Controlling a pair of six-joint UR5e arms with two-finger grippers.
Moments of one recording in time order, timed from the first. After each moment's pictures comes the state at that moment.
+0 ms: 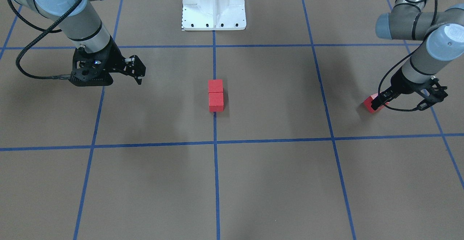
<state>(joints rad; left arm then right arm) -0.99 -1.66 -1.64 -1.92 -2.13 -1.21 0.78 -1.15 1.95 -1.70 2.09 1.02</state>
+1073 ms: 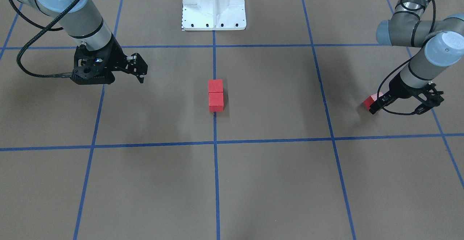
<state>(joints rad) -0.97 -1.65 -1.57 -2.04 -2.14 -1.25 0.78 -1.14 1.96 -1.70 2.09 1.02</state>
